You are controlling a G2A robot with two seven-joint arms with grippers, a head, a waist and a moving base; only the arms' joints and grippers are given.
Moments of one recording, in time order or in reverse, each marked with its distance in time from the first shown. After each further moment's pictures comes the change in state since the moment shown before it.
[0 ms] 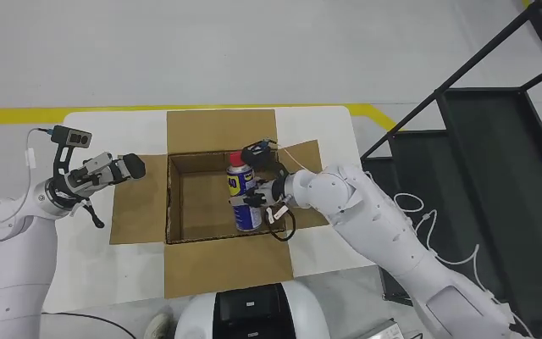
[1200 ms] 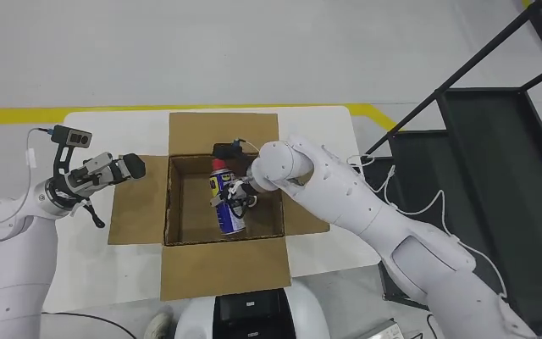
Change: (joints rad) left arm 0.000 0.000 0.000 0.000 0.000 0.000 0.000; right arm 0.366 -0.183 -0.311 0.440 0.254 0.277 0.096
